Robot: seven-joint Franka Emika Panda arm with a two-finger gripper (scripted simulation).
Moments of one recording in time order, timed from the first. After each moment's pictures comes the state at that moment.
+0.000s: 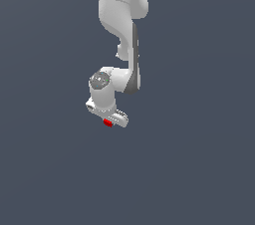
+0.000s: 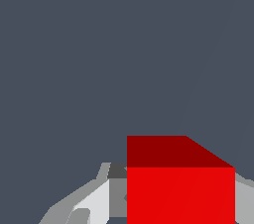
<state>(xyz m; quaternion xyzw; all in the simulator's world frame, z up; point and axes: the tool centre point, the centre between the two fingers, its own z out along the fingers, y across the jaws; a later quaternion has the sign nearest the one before) -0.013 -0.093 0.020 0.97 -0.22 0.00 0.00</state>
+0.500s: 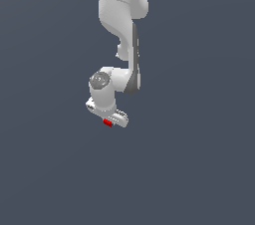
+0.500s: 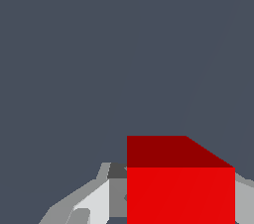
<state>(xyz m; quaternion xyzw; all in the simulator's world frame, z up) -0.014 -0.093 0.020 0.97 -0.22 0.00 0.00</state>
